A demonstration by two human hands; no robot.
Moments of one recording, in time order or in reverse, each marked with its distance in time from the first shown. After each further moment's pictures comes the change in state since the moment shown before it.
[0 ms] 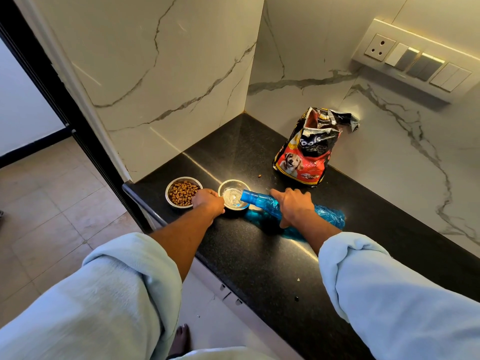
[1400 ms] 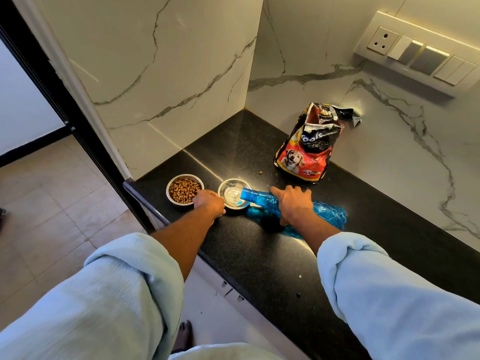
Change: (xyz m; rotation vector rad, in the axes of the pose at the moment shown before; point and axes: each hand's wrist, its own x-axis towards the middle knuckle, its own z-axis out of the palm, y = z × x) left_hand 0.010 -0.013 0.007 0.016 -0.040 -0.051; right_hand -0.001 -0.009 0.002 -0.014 -0.005 0.041
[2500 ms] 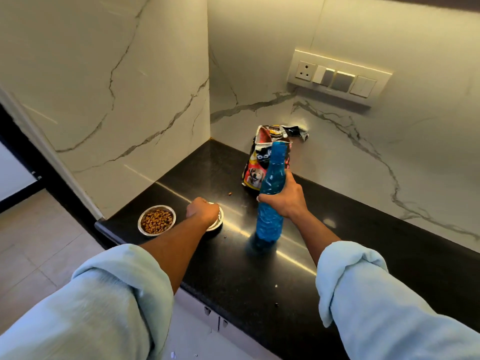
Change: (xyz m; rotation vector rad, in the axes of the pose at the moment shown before) left_hand -0.050 0.066 0.024 0.245 -0.021 0.214; right_hand -0.036 0.076 -0.012 1.166 0.544 0.174
